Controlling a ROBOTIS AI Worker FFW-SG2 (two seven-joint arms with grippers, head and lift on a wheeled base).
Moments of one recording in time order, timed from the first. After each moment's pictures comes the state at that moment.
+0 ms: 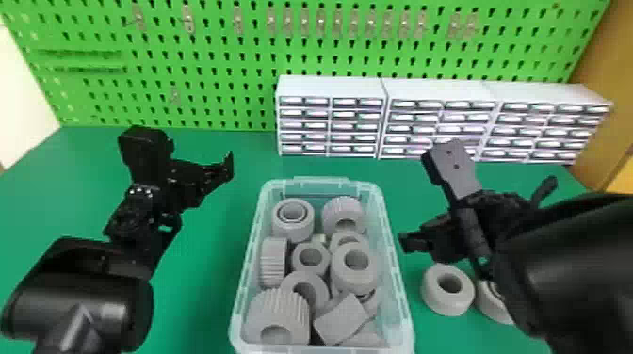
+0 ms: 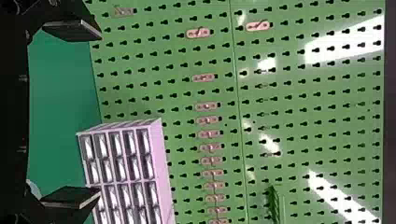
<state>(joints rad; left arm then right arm) -0.10 0.17 -0.07 -1.75 0.07 0.22 -0.10 -0.23 -0.23 0.31 -2.20 0.20 1.56 0.34</state>
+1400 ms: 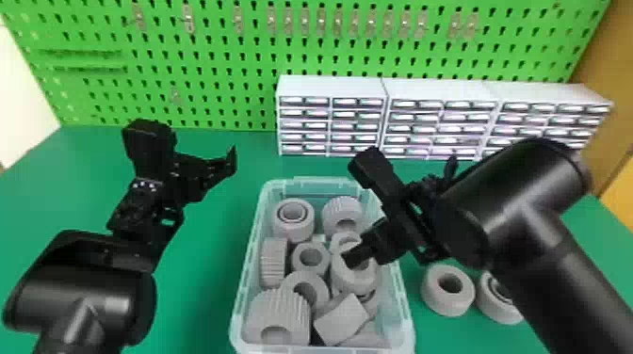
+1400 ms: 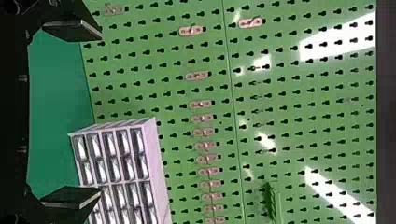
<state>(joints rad) -0.12 0.17 -0.08 -1.75 0.06 0.22 -0.10 -0.51 -0.28 0.53 -1.88 -0.22 1.56 0.34</state>
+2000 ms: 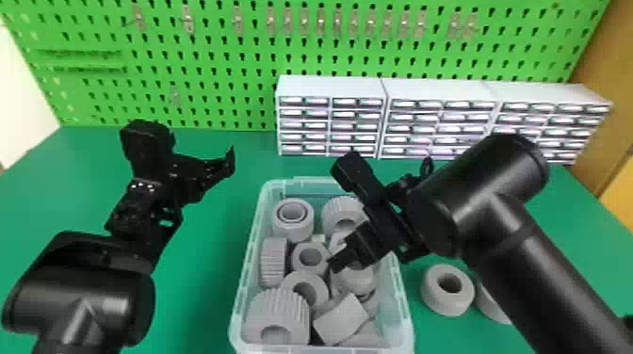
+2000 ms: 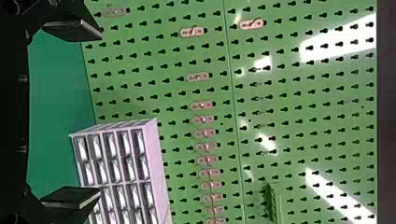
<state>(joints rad) -0.11 0.17 -0.08 -1.75 0.06 0.22 -0.10 -0.57 -0.22 0.58 -1.75 -0.25 1.55 0.35</state>
